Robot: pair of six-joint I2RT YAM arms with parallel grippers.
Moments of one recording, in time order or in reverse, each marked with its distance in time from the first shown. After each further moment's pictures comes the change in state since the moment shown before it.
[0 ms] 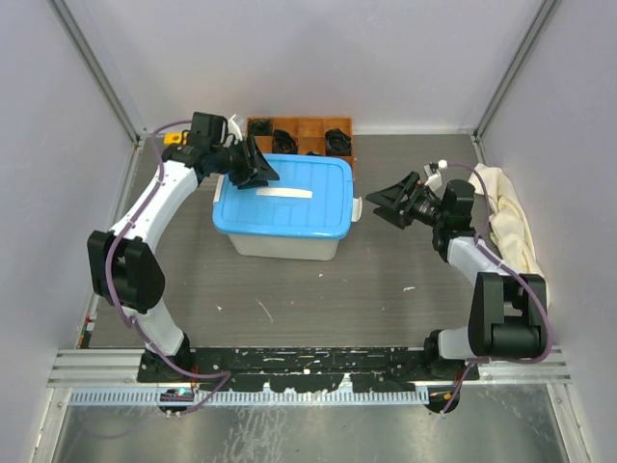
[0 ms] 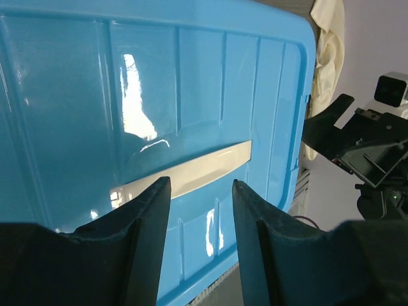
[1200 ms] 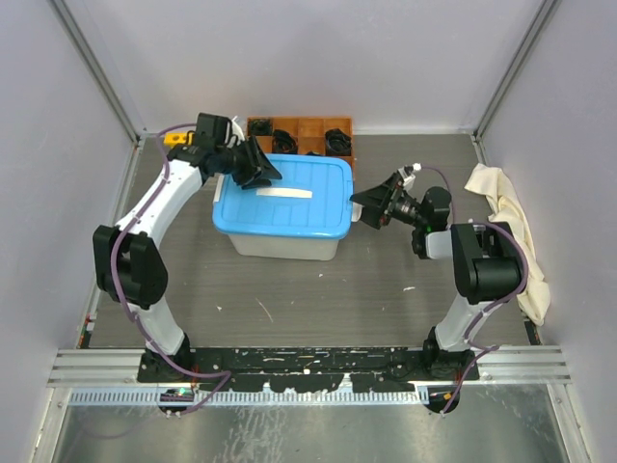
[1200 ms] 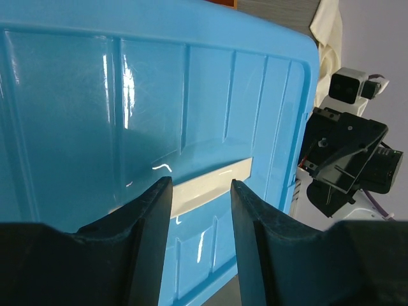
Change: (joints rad) left arm -0.013 0.030 -0.011 0.041 -0.023 -0.079; right arm 0.091 0.368 -0.038 0.734 -0.140 0.415
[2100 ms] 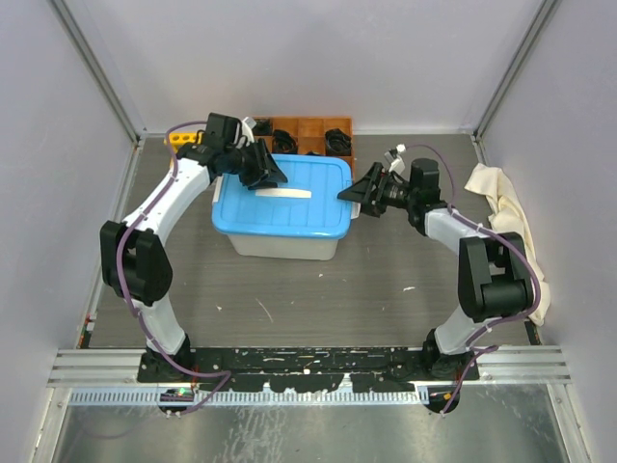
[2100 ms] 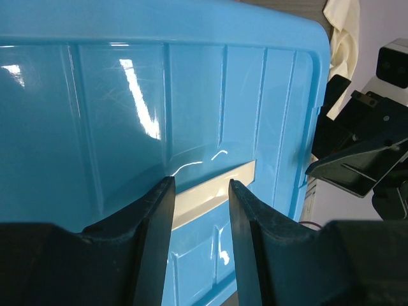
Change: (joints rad) left arm -0.042 0.041 0.031 -0.018 -0.023 0.054; right arm 0.092 -0.114 0.273 -0.763 0.094 -0.508
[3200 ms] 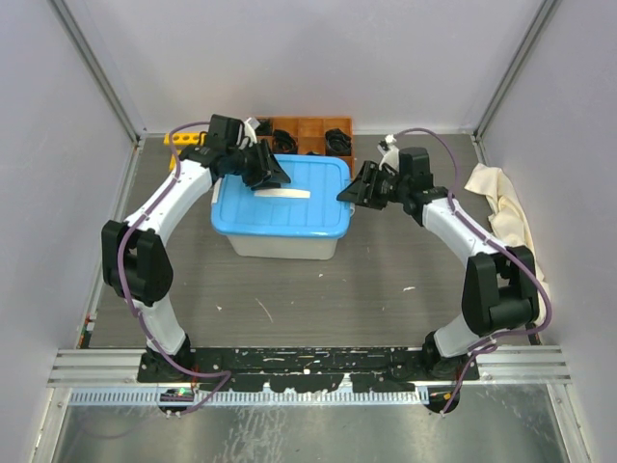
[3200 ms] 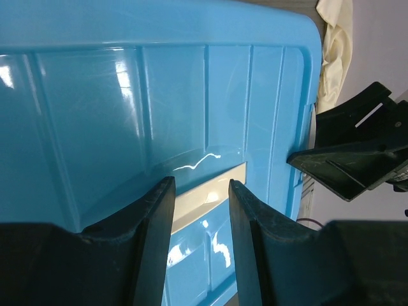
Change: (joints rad) left arm -0.013 0.000 -0.019 0.040 0.012 -0.005; right arm 0.089 -0.091 0.156 -0.451 0.289 -0.307
